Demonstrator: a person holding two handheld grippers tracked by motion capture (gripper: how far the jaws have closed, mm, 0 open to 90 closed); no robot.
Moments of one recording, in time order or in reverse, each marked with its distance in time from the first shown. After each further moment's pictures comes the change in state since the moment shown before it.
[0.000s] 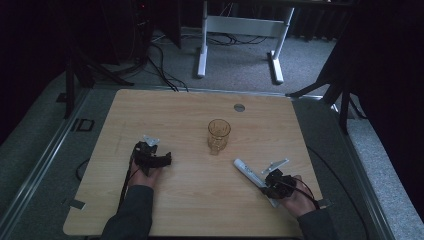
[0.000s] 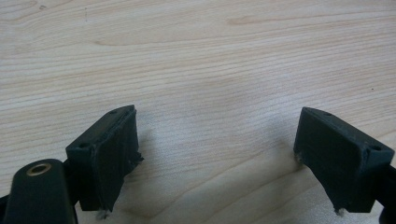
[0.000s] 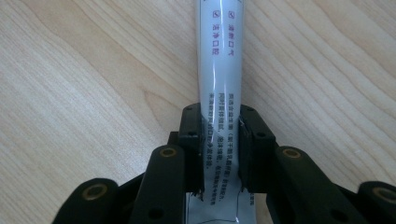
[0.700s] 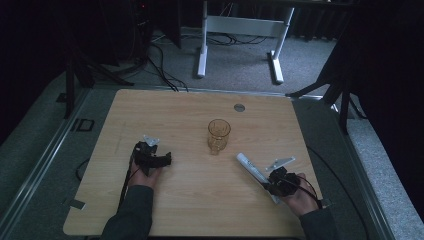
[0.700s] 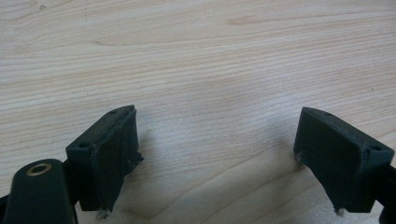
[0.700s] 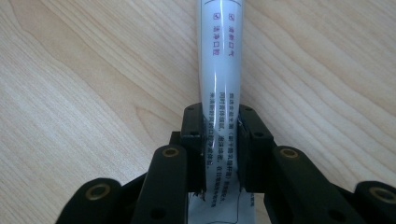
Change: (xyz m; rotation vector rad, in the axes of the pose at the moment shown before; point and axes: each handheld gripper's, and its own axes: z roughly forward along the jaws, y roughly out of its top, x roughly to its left) left arm 0.000 0.000 0.000 0.000 0.000 -0.001; right arm -0.005 0.000 -0.013 -0.075 -0.026 0.023
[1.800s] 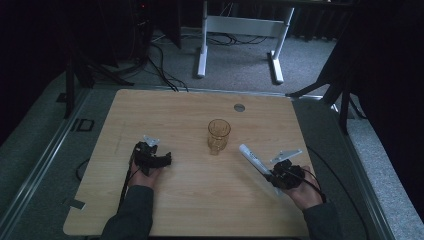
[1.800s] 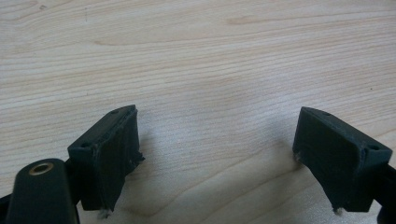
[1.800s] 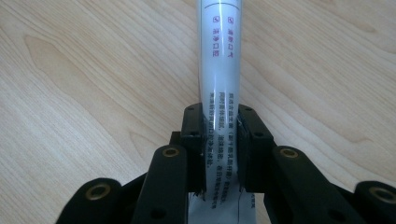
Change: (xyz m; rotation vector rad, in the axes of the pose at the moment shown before) left arm -0.001 0.000 -0.001 0.001 0.002 0.000; right arm -0.010 0.015 -0.022 -0.065 -0.018 0.004
